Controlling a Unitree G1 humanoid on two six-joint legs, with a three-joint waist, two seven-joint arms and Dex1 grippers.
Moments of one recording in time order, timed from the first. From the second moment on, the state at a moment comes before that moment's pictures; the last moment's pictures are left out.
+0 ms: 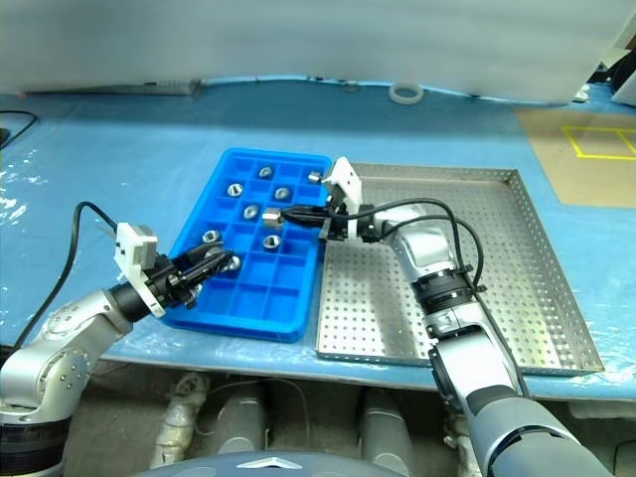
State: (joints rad) left arm 0.01 0.52 0.21 -0.43 -0.66 0.55 -0.66; right arm -0.79 -0.26 0.19 0.38 0.32 0.36 1.09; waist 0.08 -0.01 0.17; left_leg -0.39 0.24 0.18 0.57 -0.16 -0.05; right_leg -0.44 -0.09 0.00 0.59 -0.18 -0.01
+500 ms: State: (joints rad) left arm 0.03 0.48 0.01 -0.40 -0.45 0.43 -0.64; right arm -0.81 -0.24 0.20 0.44 0.29 0.34 1.10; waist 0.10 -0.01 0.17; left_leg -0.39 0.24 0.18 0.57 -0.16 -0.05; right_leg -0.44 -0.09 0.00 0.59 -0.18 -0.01
